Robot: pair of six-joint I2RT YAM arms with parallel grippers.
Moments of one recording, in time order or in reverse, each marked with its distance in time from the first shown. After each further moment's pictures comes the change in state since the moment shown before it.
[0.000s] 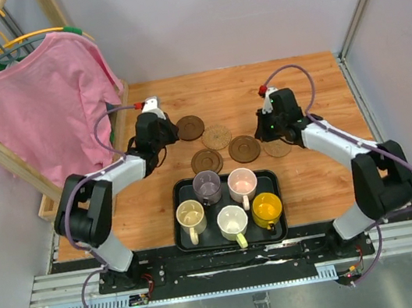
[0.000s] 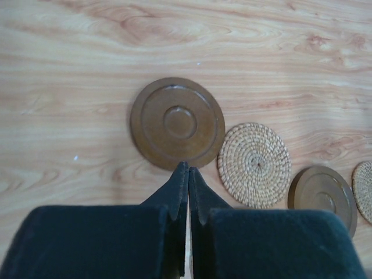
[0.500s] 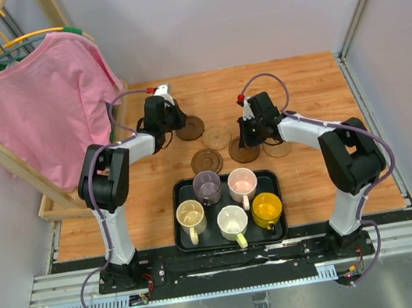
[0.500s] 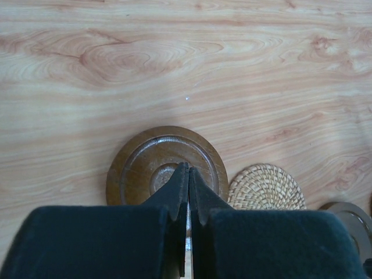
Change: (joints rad) left arm 0.035 0.376 0.347 0.004 0.175 0.058; right arm 0.098 0.296 0.145 -0.002 -0.103 0.000
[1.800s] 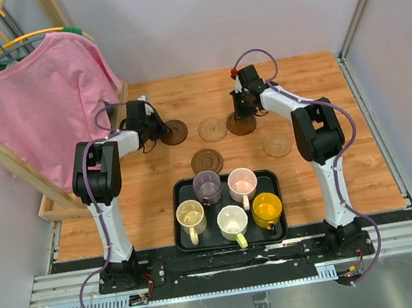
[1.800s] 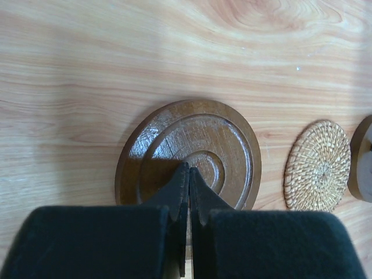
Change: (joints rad) left arm 0.164 0.090 0.069 -0.258 0.110 -0.137; right arm -0.084 0.476 0.649 -0.216 0.090 -0.023
